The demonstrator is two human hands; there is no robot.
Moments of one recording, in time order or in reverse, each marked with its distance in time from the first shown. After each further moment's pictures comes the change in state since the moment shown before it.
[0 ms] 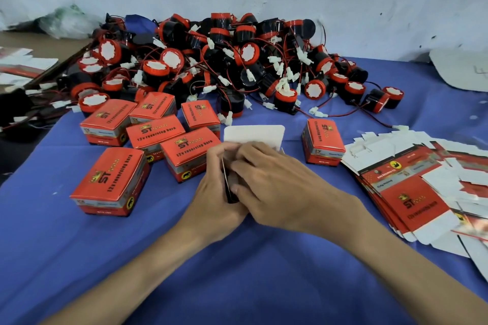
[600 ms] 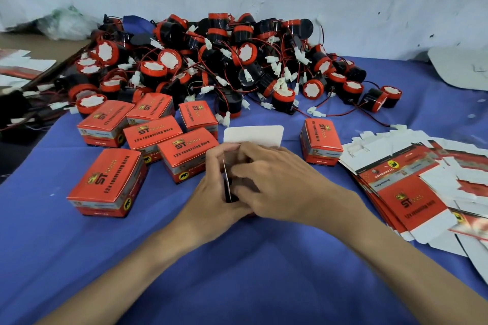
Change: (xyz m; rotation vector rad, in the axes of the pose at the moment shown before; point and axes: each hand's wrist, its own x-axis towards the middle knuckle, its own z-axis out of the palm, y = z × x) left_hand 0.001 0.002 -0.005 -0.015 -0.090 -0.059; right_hand 0.002 0.007 -0.005 0.053 0.020 -0.013
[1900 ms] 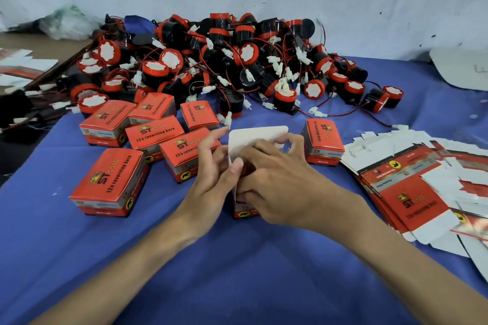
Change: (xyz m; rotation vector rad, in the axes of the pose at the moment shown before) left_hand 0.000 0.004 -0.002 -0.304 0.069 0.014; right_hand -0.006 0.003 0.007 -0.206 0.013 -0.032
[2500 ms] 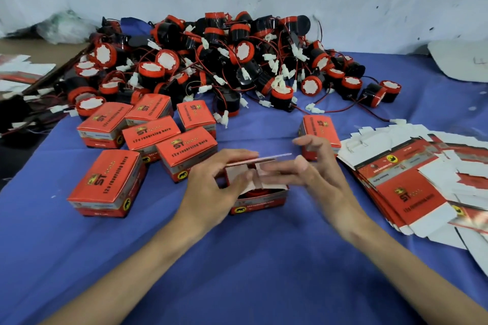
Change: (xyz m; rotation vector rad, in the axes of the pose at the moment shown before) left_hand 0.005 0.000 0.004 0.487 0.130 0.097; right_hand -0.045 0.026 0.037 1.516 0.404 0.261
